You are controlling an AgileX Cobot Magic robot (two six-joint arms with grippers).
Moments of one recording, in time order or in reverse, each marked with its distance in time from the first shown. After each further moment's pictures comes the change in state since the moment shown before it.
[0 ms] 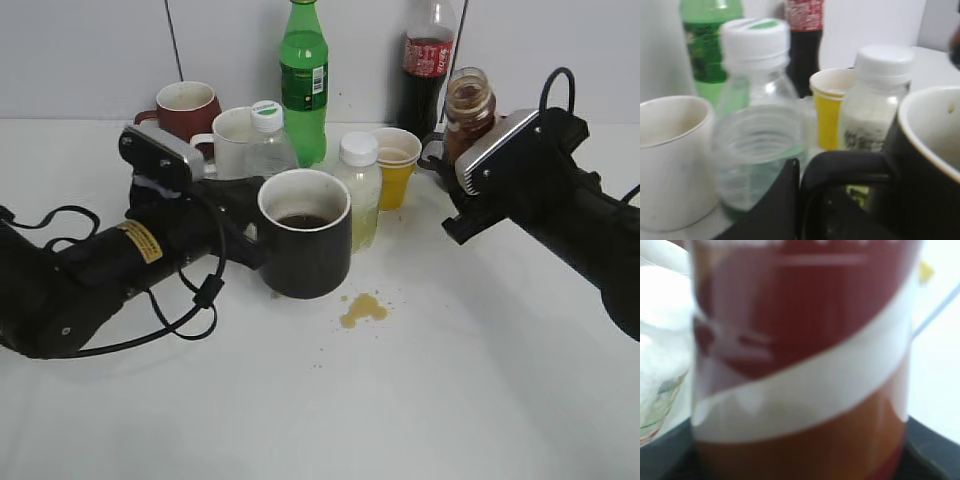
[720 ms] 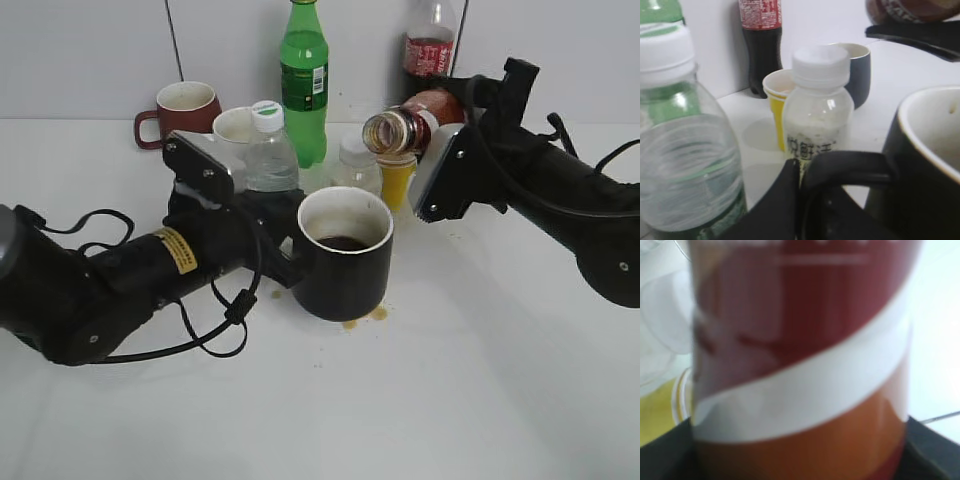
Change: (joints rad) left arm -0.101 -0.001 -0.036 -0.004 0.059 0.000; right arm 0.030 0.000 -0.118 -0.099 0.029 -0.597
